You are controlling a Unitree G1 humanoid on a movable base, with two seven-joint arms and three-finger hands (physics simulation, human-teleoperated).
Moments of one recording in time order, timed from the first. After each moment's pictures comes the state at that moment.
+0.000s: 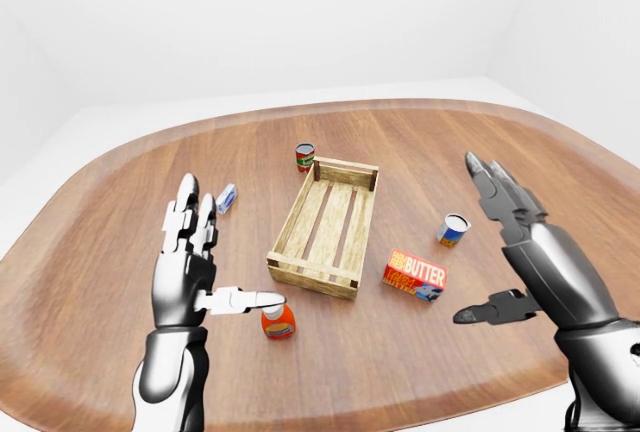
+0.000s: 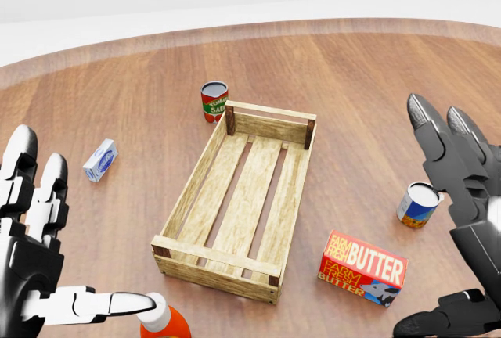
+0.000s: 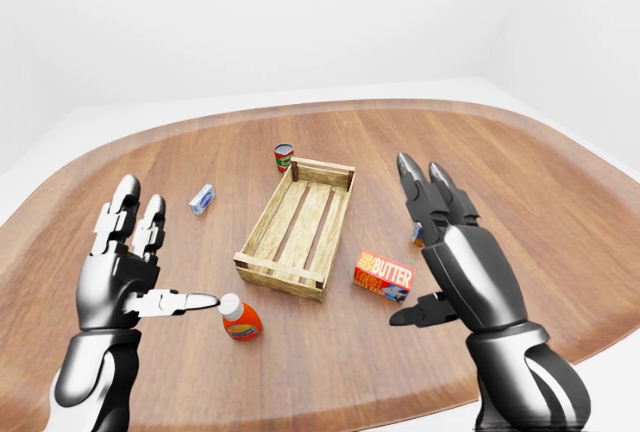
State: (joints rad) left arm 0.22 0.00 0.10 -0.59 -0.10 0.09 -0.12; right arm 0.17 -0.16 -0.29 -0.94 -0.66 0.09 0.60
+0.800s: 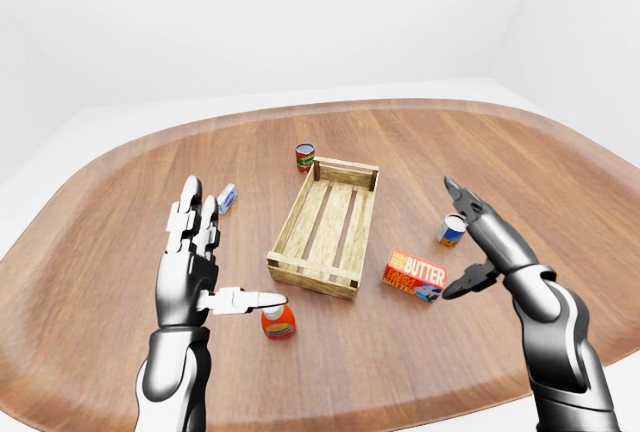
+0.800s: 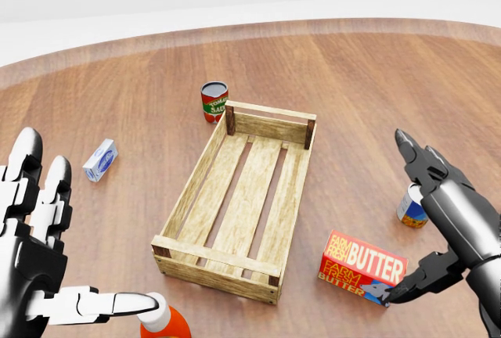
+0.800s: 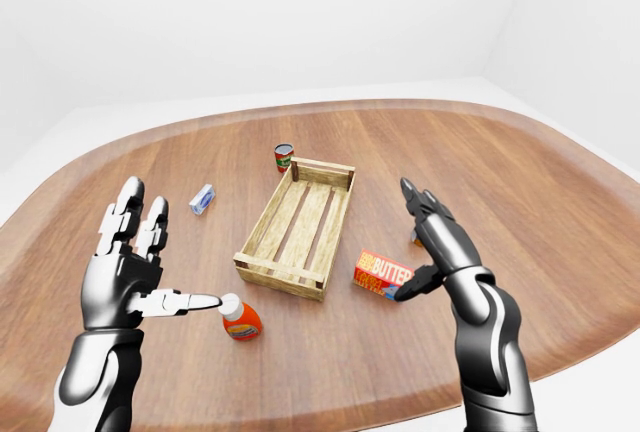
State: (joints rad) left arm 0.22 0.00 0.10 -0.58 -0.09 0.09 -0.11; right arm -0.03 -0.31 -0.23 -0.30 -0.67 0.09 0.47
